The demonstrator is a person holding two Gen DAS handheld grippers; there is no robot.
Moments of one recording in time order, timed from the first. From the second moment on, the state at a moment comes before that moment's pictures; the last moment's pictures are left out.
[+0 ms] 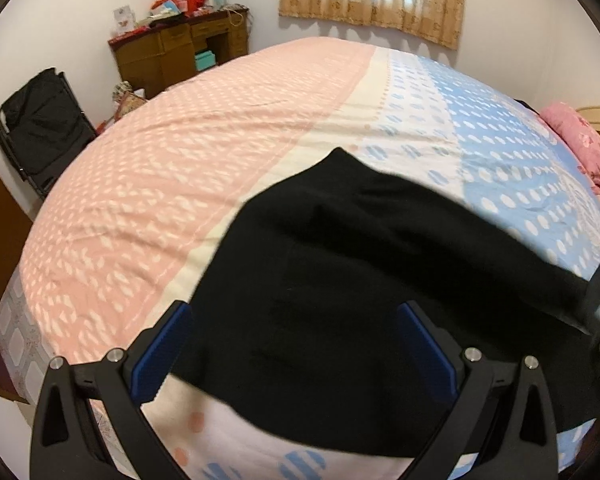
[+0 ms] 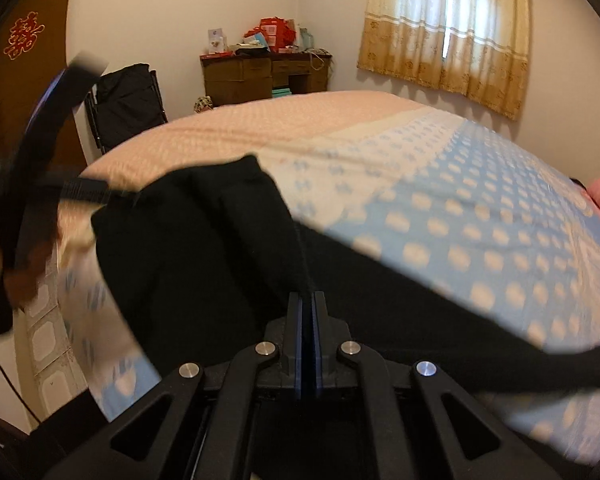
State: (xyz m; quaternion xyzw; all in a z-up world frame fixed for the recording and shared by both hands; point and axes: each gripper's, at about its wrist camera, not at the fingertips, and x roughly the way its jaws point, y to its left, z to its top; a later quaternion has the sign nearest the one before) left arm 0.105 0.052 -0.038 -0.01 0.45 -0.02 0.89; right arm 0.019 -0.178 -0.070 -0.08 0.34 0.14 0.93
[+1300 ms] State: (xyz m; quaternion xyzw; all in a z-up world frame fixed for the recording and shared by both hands) left arm 0.074 0.106 -0.043 -0.20 0.37 -0.08 0.90; right arm -0.064 -0.156 -0.083 -0.10 0.30 0.12 0.94
